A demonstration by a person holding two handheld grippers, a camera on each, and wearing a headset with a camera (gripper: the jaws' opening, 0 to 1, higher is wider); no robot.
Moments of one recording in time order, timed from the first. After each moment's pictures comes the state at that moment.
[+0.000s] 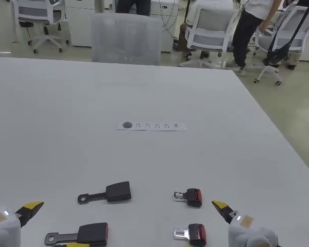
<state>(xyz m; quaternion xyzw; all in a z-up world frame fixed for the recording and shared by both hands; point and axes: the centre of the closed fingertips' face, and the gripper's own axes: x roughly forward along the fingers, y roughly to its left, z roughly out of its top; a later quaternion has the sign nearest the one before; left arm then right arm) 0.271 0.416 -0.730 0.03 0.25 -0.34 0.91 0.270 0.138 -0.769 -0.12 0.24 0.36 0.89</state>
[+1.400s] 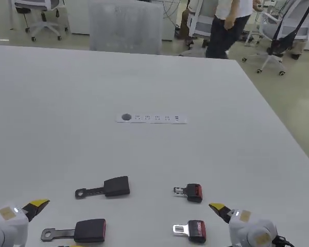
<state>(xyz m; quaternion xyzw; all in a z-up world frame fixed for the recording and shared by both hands) 0.272 0.397 -0.748 0.06 0.29 -0.37 0.88 0.268 0.129 -0.802 -0.12 0.30 0.41 0.85</state>
